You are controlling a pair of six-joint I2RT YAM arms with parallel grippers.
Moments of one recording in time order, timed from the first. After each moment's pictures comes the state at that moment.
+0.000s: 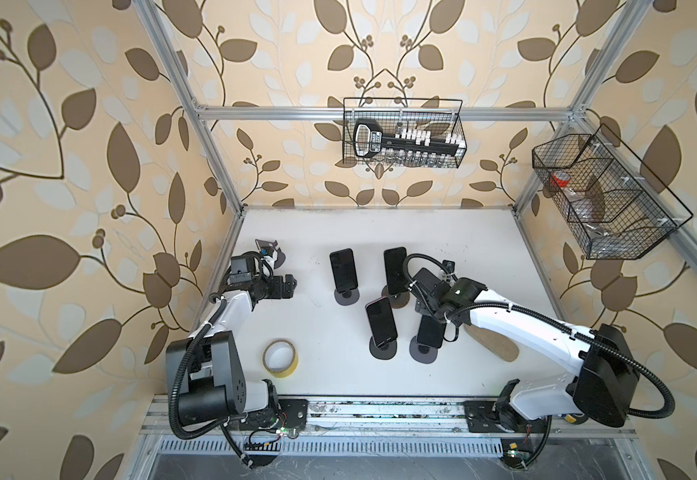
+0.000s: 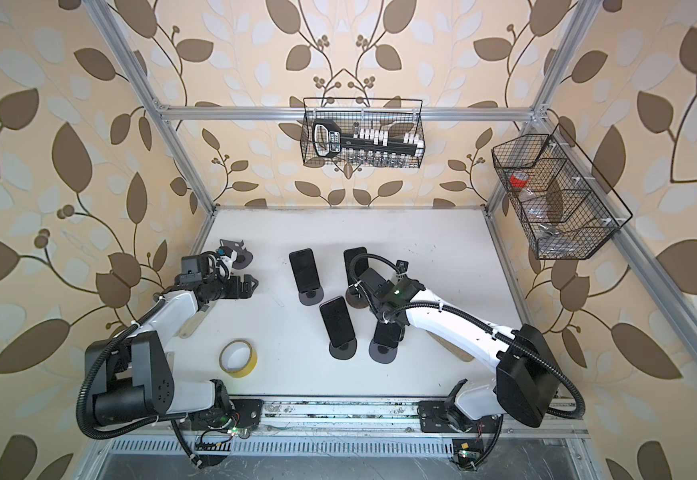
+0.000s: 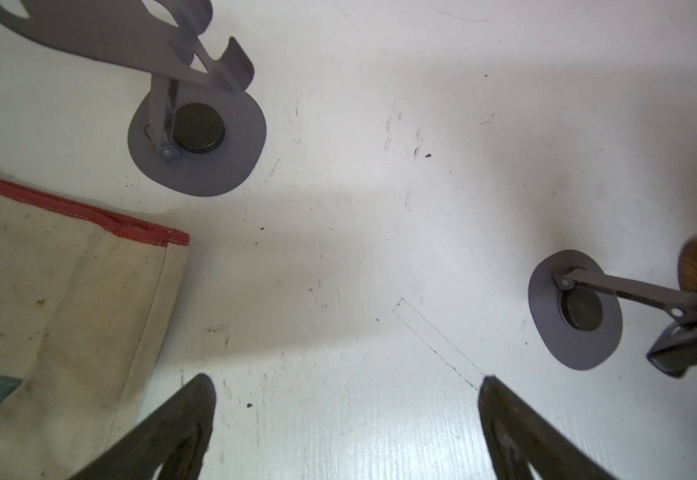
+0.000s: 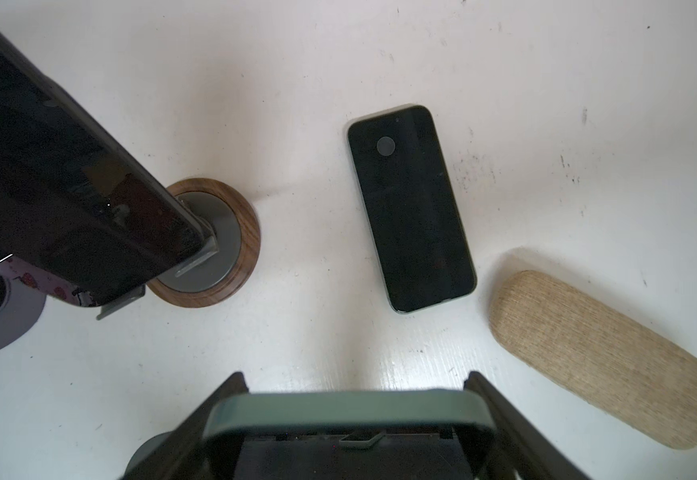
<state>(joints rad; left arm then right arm) 0.24 1.35 0.74 -0.29 0.36 0.13 0.78 1.41 1.06 -0.93 0.53 1.00</state>
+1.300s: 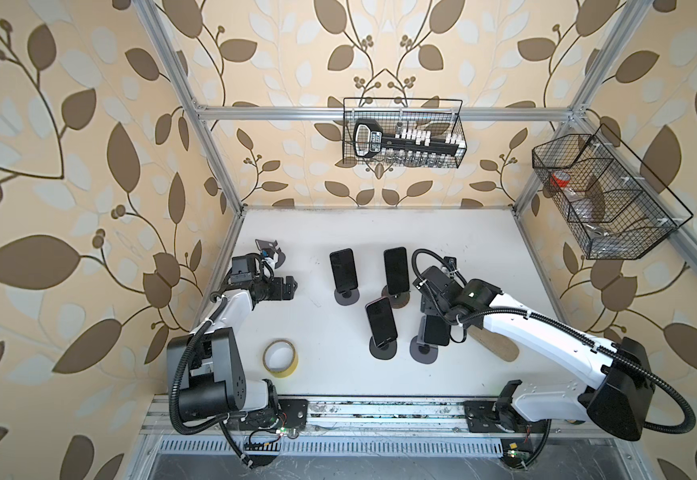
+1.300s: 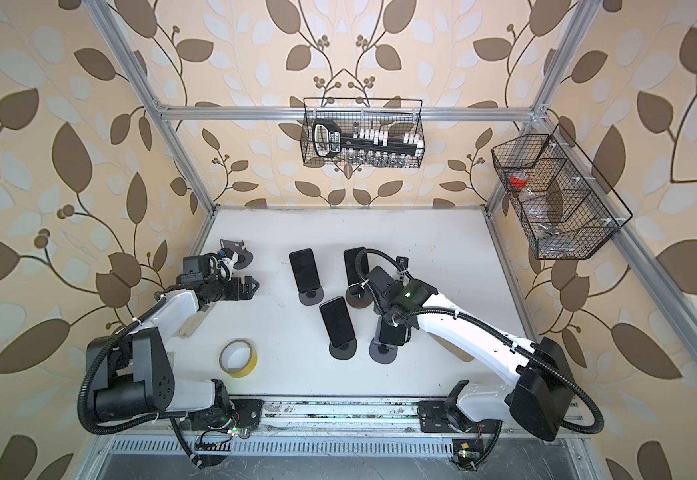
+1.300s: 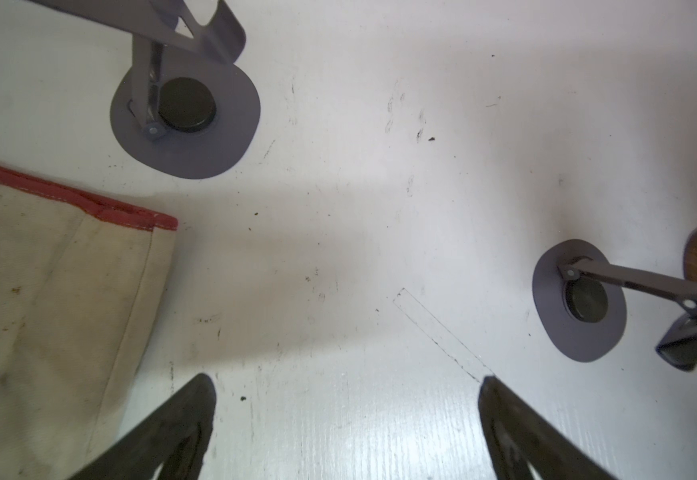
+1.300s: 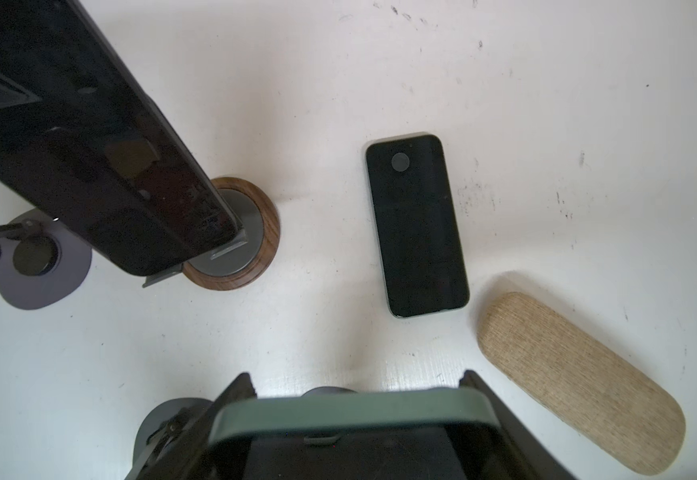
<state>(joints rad) 0.24 1.37 0.74 -0.31 0.36 0.13 0.76 1.31 1.06 -0.93 0.51 0.85</state>
